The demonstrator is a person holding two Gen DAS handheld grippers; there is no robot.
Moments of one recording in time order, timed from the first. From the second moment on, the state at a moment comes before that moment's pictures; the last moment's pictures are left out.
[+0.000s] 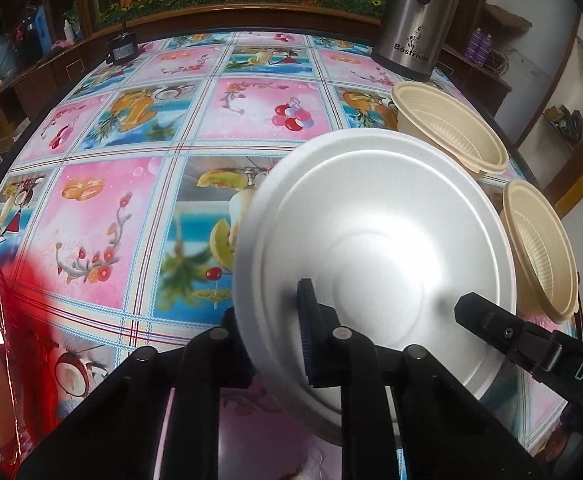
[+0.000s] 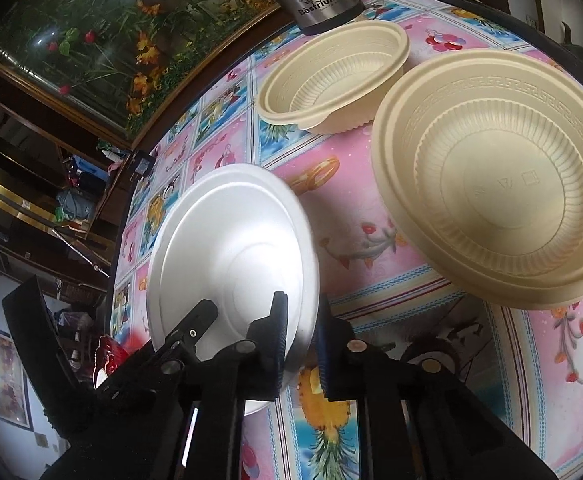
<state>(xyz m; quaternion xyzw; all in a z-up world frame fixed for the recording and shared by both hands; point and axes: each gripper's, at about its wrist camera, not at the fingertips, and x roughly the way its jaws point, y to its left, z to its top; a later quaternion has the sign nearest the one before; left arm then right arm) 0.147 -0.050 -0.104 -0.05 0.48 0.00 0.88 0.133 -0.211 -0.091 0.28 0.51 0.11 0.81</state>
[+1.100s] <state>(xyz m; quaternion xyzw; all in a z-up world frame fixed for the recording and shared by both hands) 0.082 -0.034 -0.093 -0.06 0.46 -0.01 0.89 0.069 -0.196 -0.070 0.24 0.50 0.12 0.83</state>
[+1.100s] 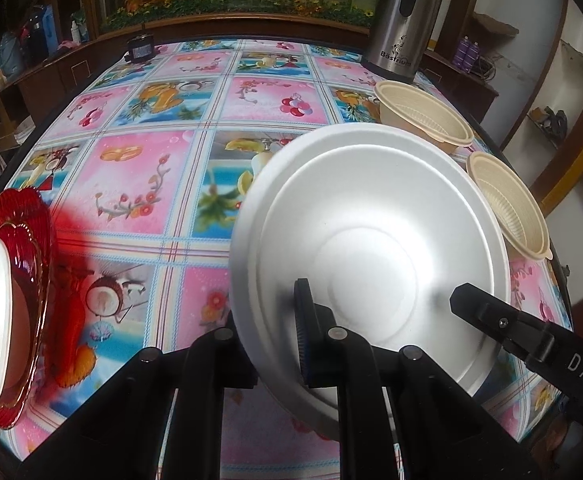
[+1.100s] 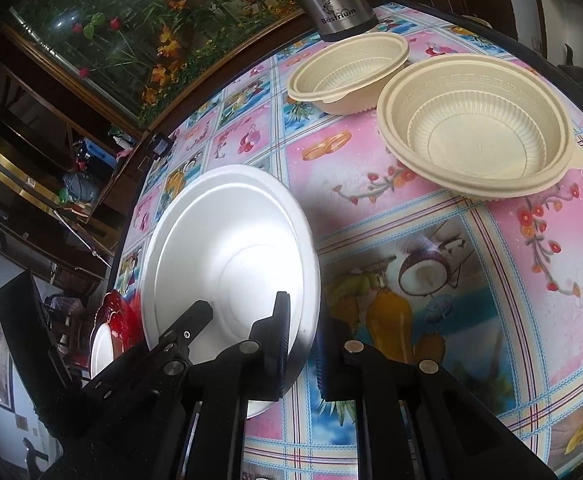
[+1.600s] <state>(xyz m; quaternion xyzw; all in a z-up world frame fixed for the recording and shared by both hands) 0.055 -0.010 -0.092 -0.08 0.44 0.01 0.89 0.050 -0.168 -0.062 0.21 0.48 0.14 0.84</state>
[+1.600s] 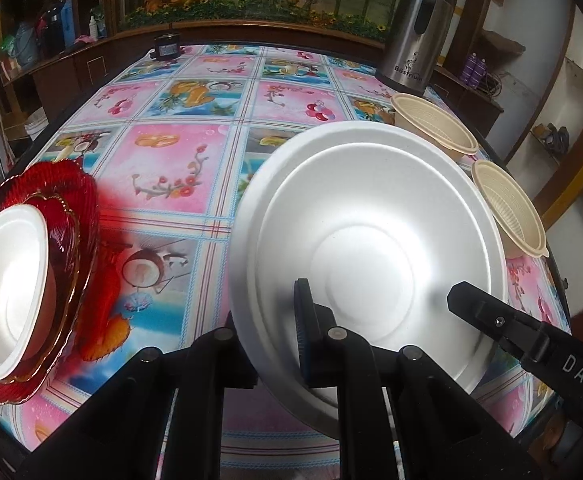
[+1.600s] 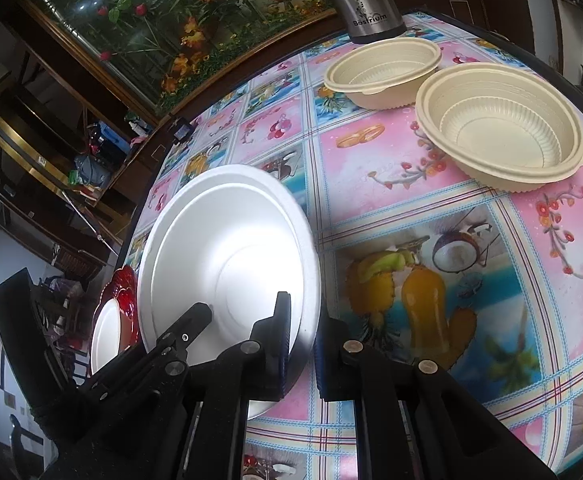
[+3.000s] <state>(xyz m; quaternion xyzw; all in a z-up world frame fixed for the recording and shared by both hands) 0.033 0.014 -0.092 -0.09 0.42 0.02 0.90 0.039 -0.137 -0.069 0.18 0.47 0.15 0.85</state>
